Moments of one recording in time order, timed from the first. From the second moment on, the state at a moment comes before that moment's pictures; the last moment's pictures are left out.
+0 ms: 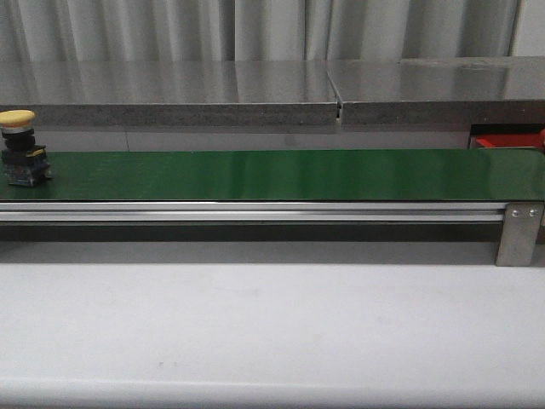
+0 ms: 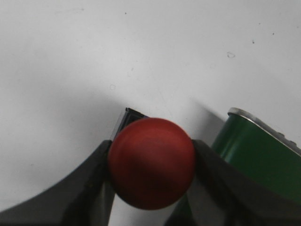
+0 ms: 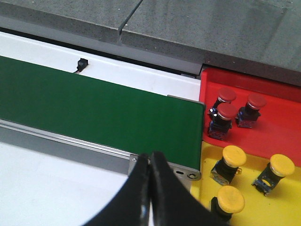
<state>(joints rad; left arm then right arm) 0.43 2.17 -1.95 -0.24 1.03 -0.10 -0.04 0.55 -0.63 0.28 0.53 -0.35</state>
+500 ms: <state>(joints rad) 0.42 1.78 -1.54 -0.22 0.88 -0.07 -0.04 0.55 -0.63 0.28 0.53 -0.35</state>
